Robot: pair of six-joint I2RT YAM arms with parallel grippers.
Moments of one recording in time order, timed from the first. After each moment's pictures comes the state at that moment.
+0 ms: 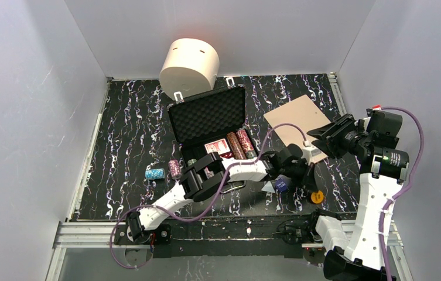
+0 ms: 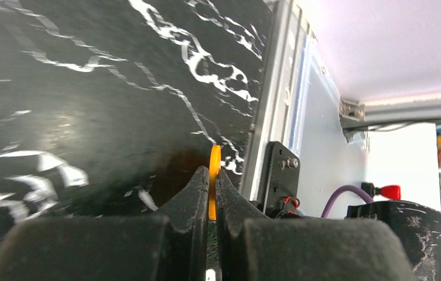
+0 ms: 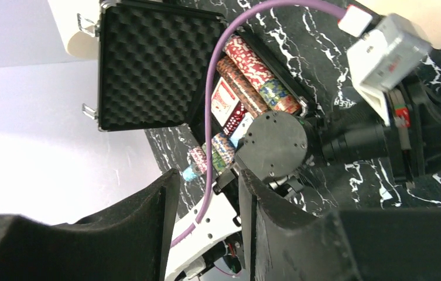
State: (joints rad) left arm -1.19 2.52 1.88 0.20 0.53 -0.71; right arm -0.26 0.88 1.26 -1.13 -0.55 0.77
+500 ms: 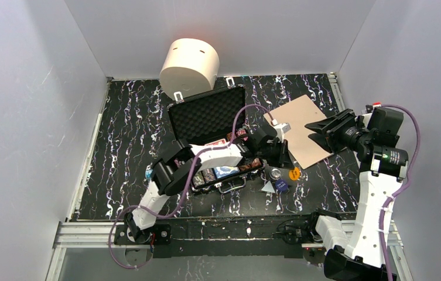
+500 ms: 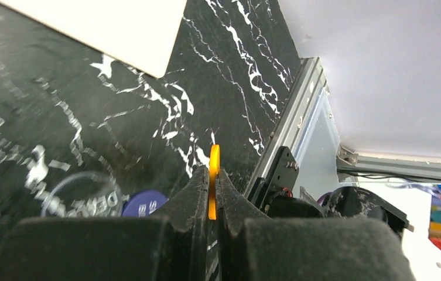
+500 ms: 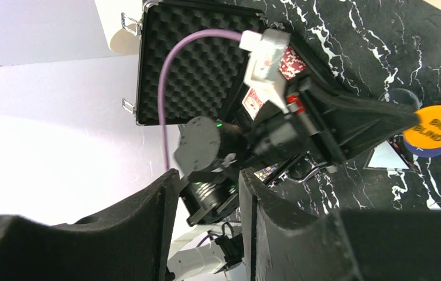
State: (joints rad) left arm -1.05 2.20 1.56 0.14 0.41 -0.79; right arm -0.26 0.89 1.26 -1.03 -0.64 0.89
